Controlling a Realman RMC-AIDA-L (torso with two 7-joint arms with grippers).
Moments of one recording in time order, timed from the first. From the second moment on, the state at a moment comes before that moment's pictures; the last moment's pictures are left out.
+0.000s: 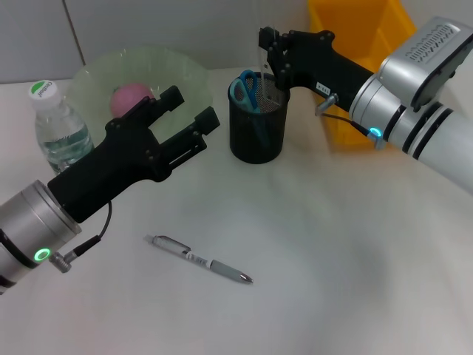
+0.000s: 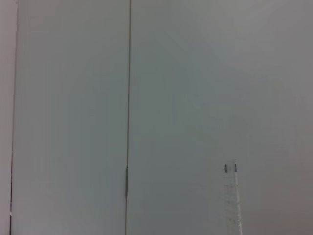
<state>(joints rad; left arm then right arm) -0.29 -2.01 1.87 0.67 0.44 1.23 -1.00 0.81 2.09 -0.65 -0.07 -1.26 -1.11 0.56</state>
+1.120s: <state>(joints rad) -0.31 -2.02 1.86 0.67 0.46 1.22 -1.00 0.80 2.09 -0.64 -0.06 -1.26 -1.06 0.57</state>
